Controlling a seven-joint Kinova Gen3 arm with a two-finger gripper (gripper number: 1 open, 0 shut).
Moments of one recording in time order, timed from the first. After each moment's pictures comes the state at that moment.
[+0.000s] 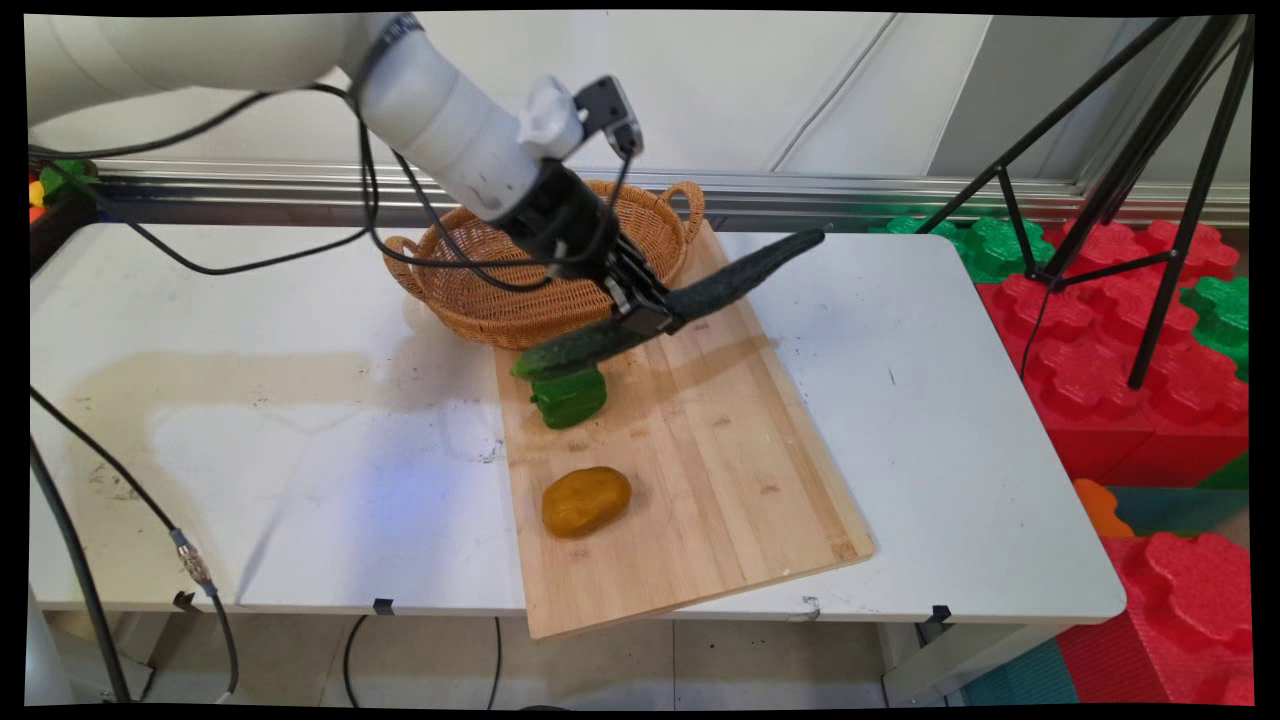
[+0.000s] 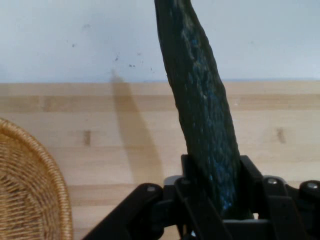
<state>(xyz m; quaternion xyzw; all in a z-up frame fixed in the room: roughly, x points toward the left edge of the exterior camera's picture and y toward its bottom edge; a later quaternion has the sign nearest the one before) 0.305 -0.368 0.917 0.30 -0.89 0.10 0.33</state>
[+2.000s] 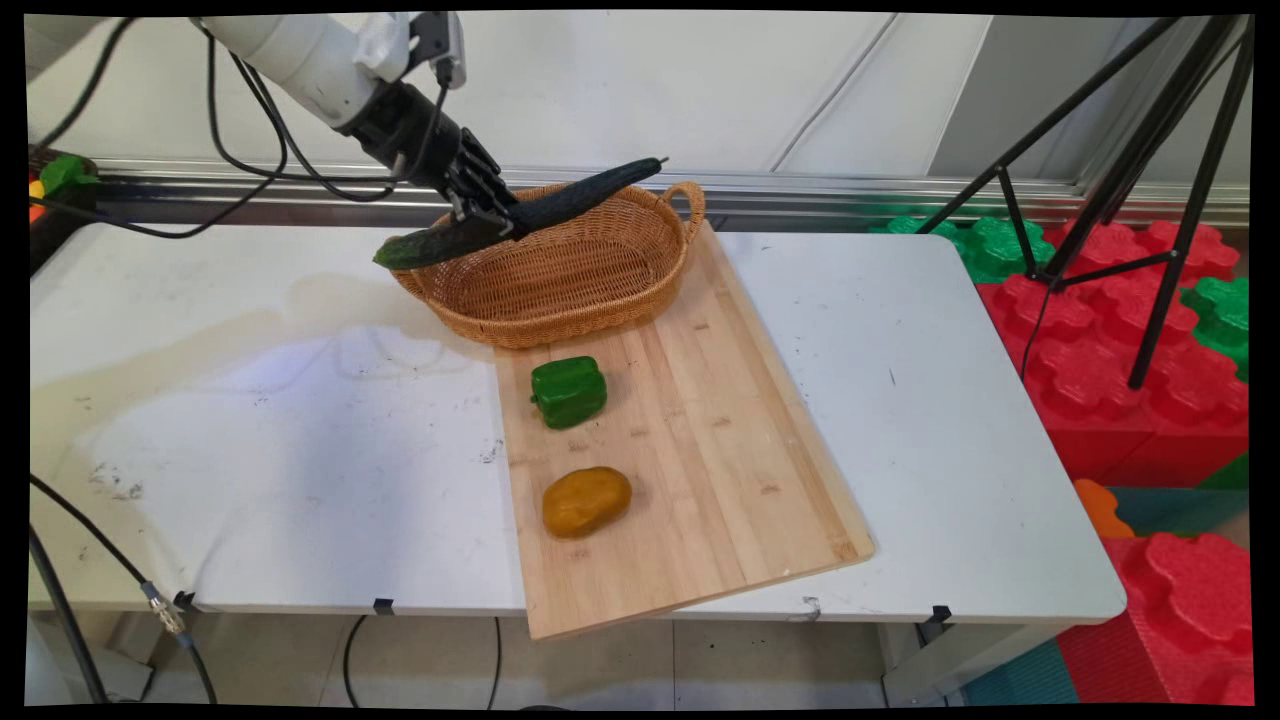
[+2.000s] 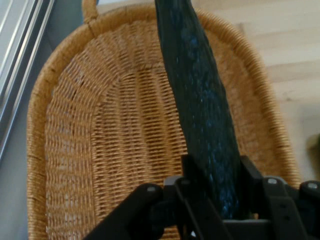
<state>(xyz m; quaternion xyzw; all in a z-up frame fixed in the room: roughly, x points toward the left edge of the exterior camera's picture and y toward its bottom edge) 0.479 -0.408 0.931 0.26 -0.91 0.17 0.26</state>
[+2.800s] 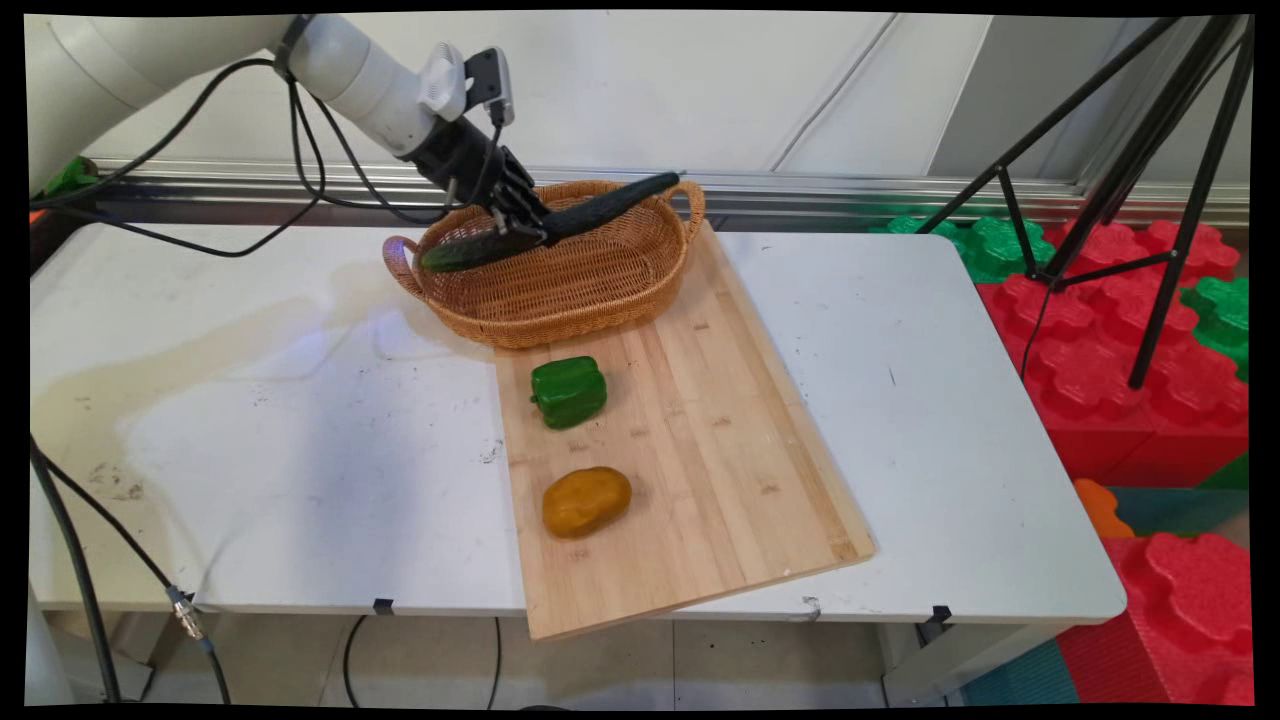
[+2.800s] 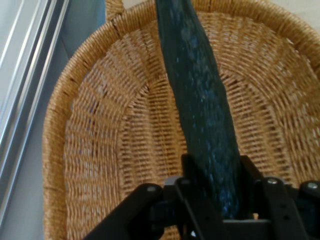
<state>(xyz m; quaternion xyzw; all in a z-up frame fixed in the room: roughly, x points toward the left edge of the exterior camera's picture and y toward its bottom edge) 0.472 -0.461 0.878 0.25 -0.91 0.20 0.25</state>
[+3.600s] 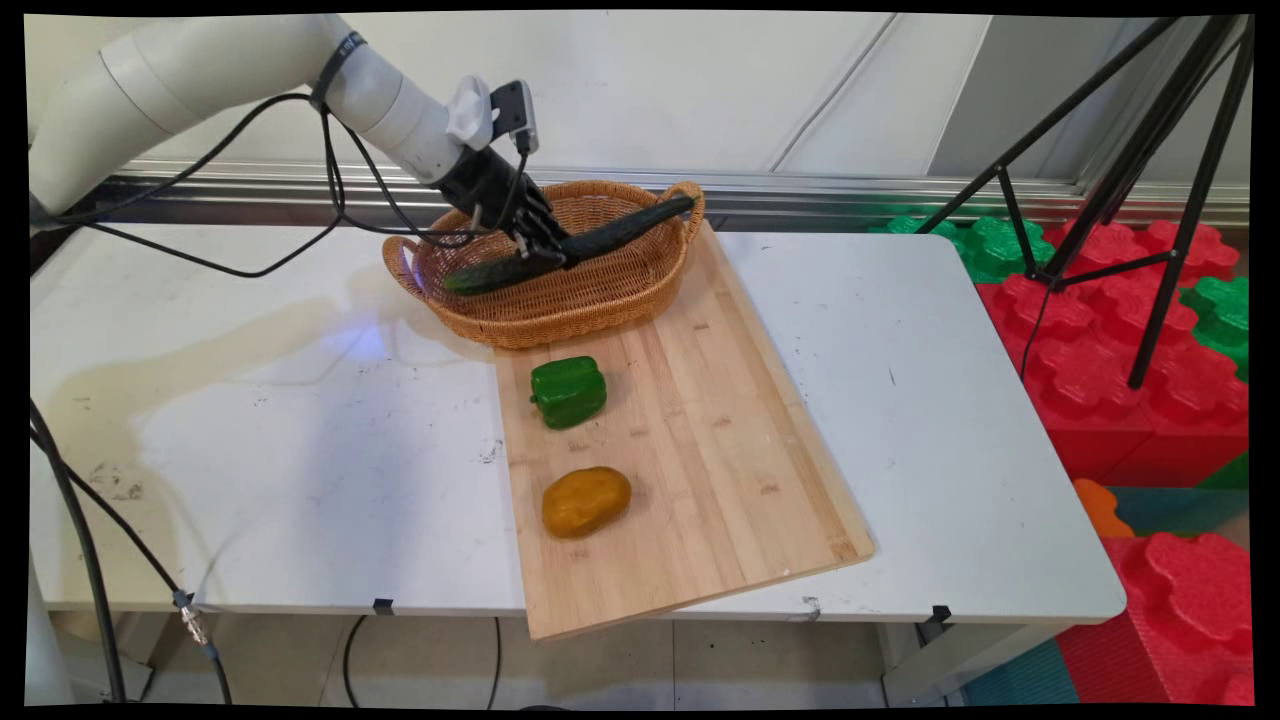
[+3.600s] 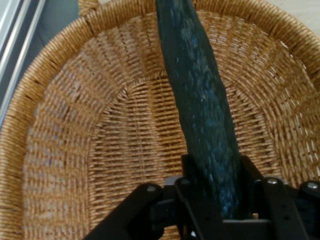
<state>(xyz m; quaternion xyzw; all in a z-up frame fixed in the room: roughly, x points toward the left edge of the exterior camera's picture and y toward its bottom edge) 0.456 -0.469 0.847 0.26 -0.91 0.18 0.26</state>
